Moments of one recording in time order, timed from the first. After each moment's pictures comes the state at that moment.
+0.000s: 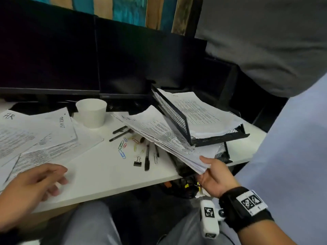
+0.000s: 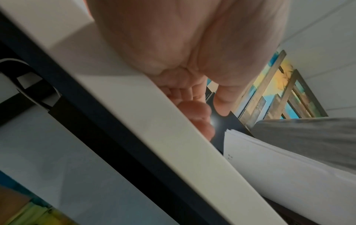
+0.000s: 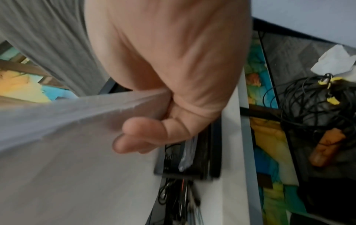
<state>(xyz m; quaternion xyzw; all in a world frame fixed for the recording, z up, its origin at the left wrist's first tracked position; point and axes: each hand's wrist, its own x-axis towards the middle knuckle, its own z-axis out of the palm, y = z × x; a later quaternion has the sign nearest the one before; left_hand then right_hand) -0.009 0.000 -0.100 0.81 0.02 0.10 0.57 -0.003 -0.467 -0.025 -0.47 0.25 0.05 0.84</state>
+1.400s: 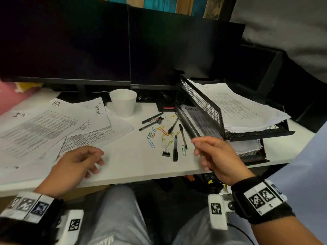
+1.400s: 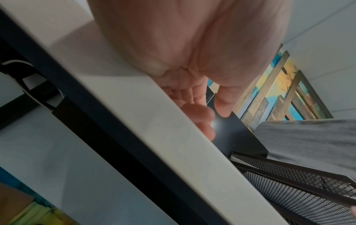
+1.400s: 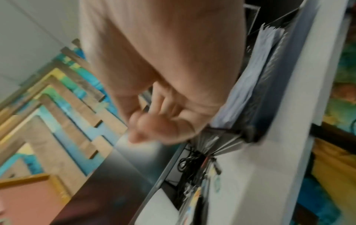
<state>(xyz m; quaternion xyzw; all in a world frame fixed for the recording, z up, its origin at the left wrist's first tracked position) -0.023 -0.014 -0.074 0.81 0.03 0.08 0.58 0.001 -0.404 -0.004 -0.70 0.02 0.07 0.71</state>
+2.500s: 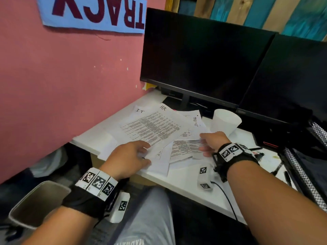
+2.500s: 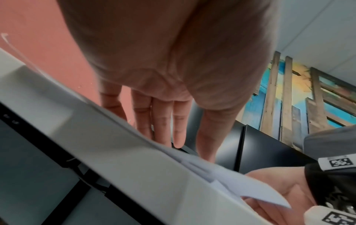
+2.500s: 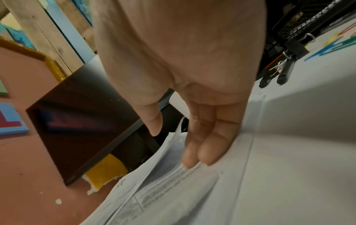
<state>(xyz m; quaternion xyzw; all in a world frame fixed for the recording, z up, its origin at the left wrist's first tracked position) -0.083 0.118 -0.056 0.90 0.23 0.05 0.37 0.151 -0.091 -0.022 -0.85 0.02 0.18 0.49</state>
